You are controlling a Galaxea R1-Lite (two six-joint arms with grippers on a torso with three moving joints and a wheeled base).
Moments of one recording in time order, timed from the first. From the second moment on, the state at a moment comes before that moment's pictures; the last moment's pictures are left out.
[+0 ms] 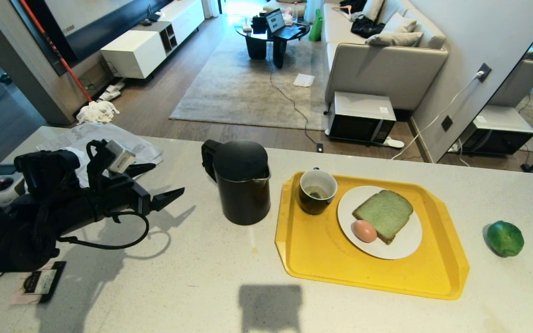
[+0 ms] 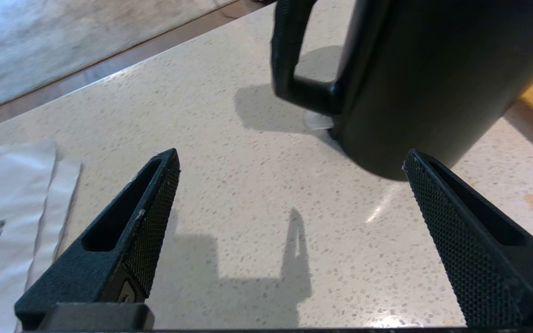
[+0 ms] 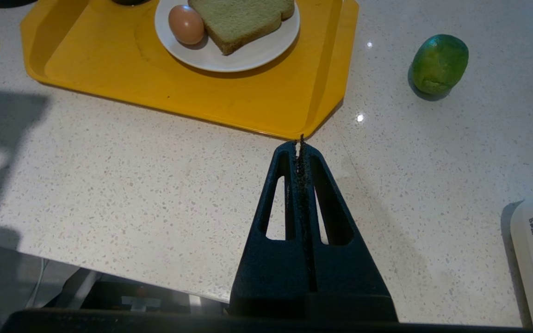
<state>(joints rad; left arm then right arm) 0.01 1.86 -0.78 -0.92 -0.59 0.38 0.00 0.00 -0.07 0.17 0.02 -0.02</state>
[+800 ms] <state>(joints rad) 0.13 1.93 -0.76 -1.10 -0.46 0.29 0.00 0.00 -0.07 0.17 0.02 -0.02</state>
